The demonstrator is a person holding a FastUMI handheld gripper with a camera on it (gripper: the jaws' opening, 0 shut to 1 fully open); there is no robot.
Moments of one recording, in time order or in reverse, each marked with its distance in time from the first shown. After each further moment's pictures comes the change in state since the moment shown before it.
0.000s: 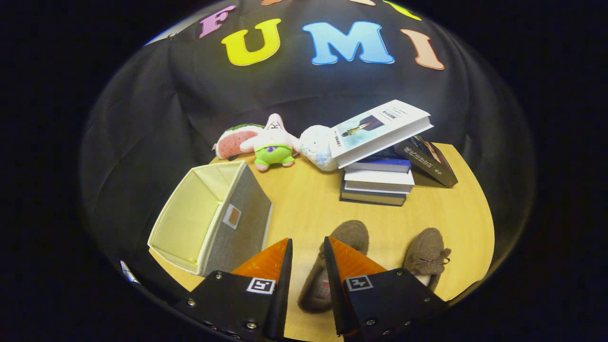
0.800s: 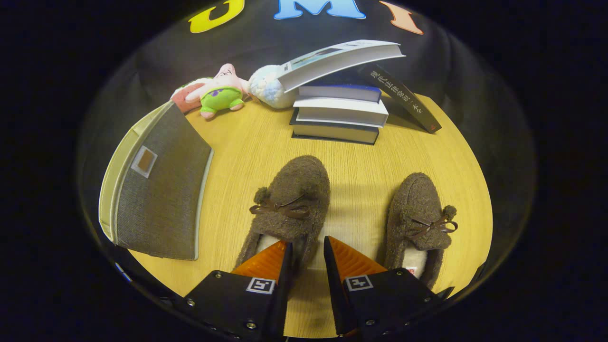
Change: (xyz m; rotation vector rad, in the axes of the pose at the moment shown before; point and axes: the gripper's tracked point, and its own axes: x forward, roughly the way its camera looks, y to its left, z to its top) arm 0.060 -0.050 -0.099 0.062 0.276 -0.126
